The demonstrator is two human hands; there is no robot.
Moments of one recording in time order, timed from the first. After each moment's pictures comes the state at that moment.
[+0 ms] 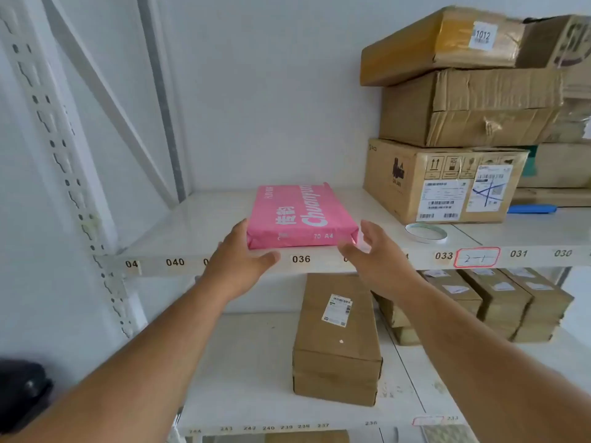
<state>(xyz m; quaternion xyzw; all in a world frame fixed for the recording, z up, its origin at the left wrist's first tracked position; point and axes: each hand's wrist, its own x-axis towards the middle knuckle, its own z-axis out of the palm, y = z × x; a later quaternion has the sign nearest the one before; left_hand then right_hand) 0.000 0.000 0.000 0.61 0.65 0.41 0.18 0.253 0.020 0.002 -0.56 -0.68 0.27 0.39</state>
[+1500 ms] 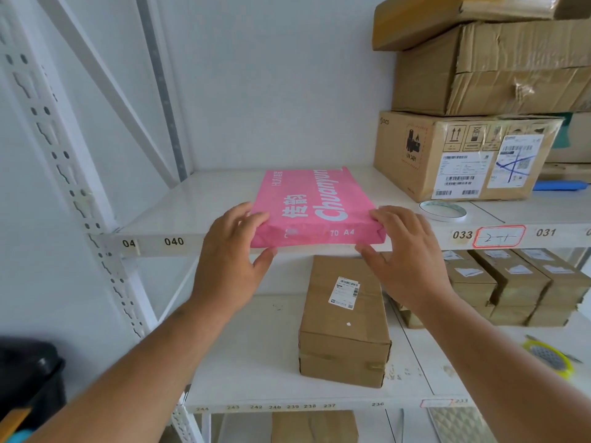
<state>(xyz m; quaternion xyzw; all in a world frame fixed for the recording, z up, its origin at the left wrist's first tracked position) -0.011 -0.010 -0.049 0.70 0.55 0.42 -0.16 0.275 0.029 -0.050 -0.51 -0.75 -0.10 0.42</state>
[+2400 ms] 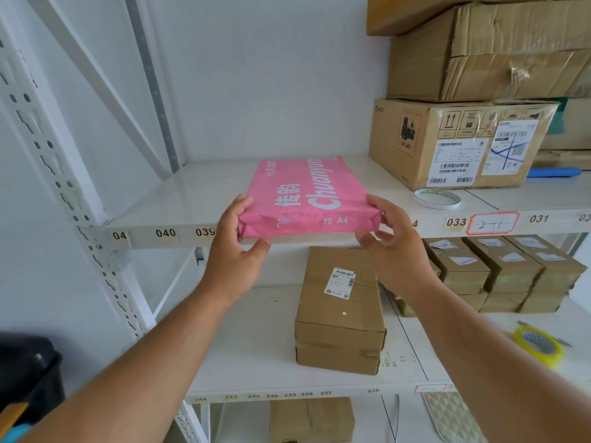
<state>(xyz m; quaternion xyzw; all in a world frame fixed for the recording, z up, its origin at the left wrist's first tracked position) 0.006 -0.005 -0.058 0.60 0.51 0.58 0.19 0.268 0.028 -0.056 -0.45 -0.66 0.26 0.54</state>
